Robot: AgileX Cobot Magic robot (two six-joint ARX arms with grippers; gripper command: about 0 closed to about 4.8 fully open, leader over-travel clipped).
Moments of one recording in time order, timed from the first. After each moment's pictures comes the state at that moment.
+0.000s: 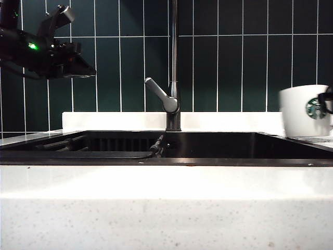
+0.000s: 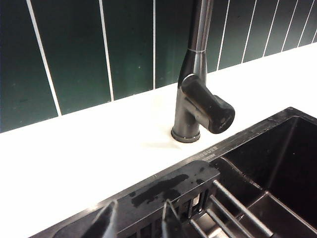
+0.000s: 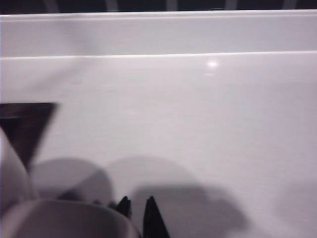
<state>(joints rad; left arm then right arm) -0.09 1.60 0.94 0.56 0.54 0.10 -0.17 1.60 0.61 0.78 -0.10 -0.01</state>
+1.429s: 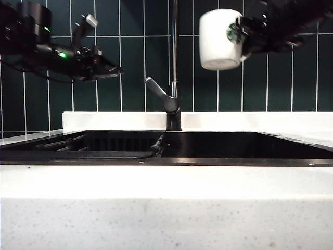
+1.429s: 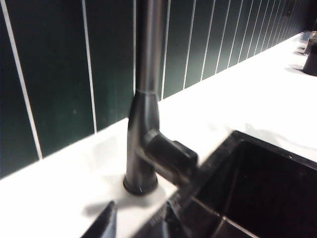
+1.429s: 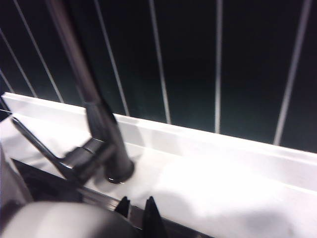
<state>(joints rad) -0.10 1.93 1.36 0.53 0.85 0.05 0.14 1.60 1.19 0.28 -0.26 0.06</state>
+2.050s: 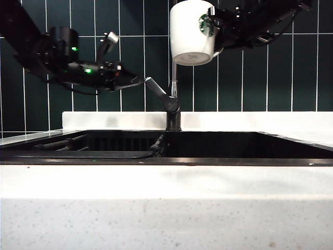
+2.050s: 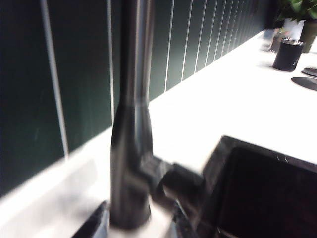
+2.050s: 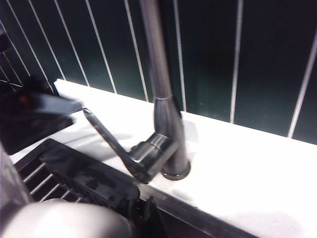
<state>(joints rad) -0.14 2.21 1.72 0.47 0.97 0.05 0.27 1.61 1.21 0.23 -0.24 0.06</state>
